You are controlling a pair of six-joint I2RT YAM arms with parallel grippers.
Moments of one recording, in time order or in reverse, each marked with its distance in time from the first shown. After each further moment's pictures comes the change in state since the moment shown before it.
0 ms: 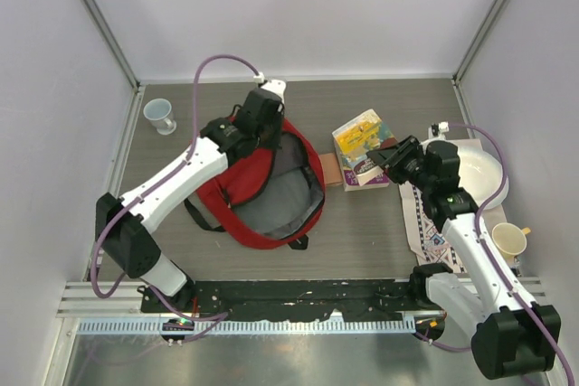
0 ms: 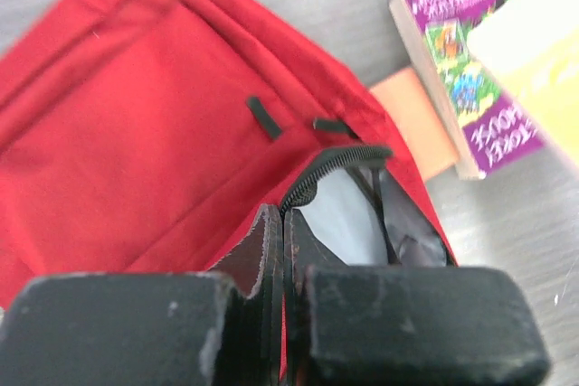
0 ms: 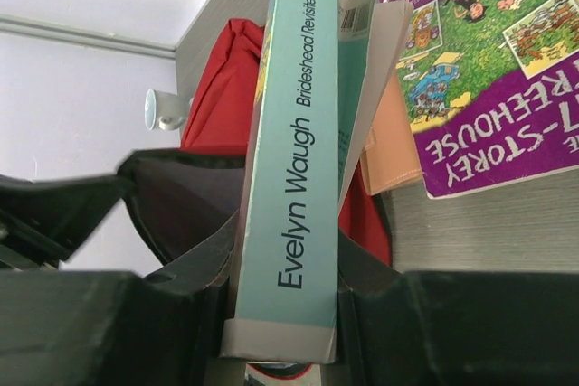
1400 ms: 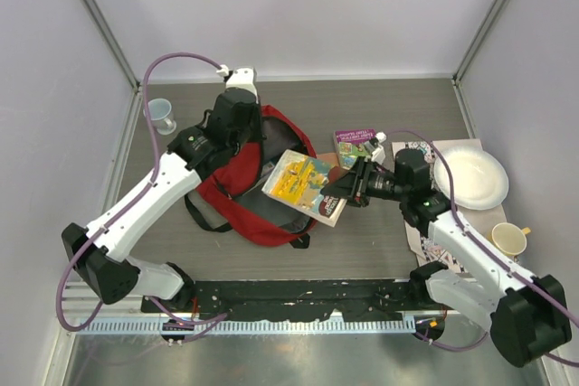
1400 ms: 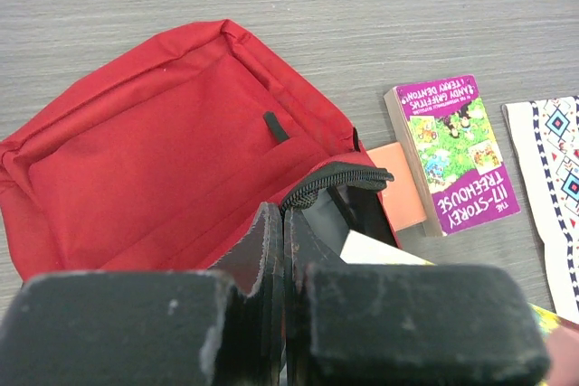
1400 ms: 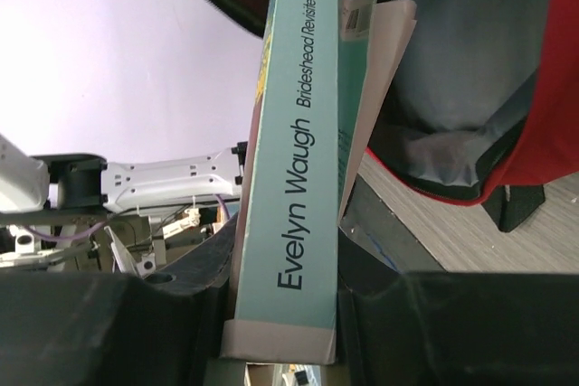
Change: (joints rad) left arm 0.029 -0.190 -0.005 0.034 -0.153 -0.106; right arm 0.245 0.043 -0.060 0.145 -0.529 0.116
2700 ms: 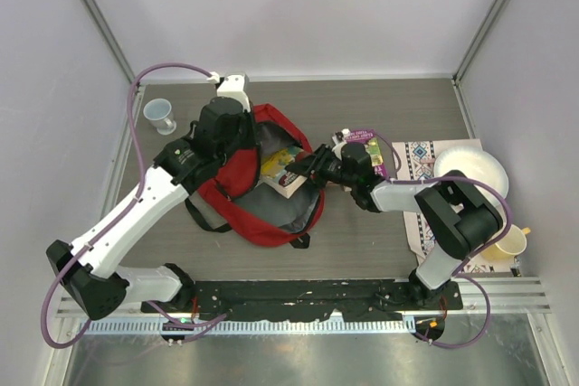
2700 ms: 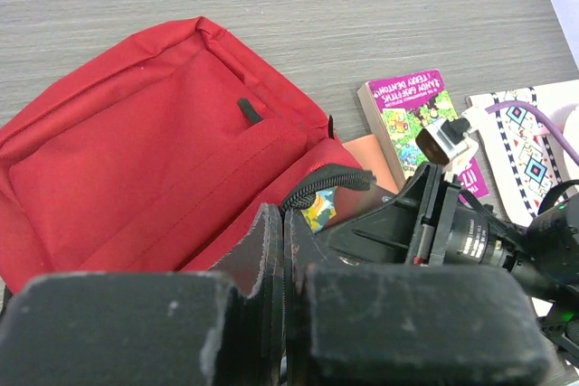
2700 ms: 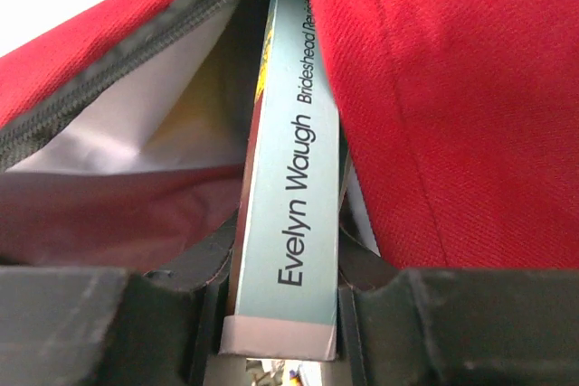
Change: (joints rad) left arm 0.000 -0.115 -0.096 0.046 0.060 0.005; right arm 0.208 0.721 0.097 0.690 0.361 0.290
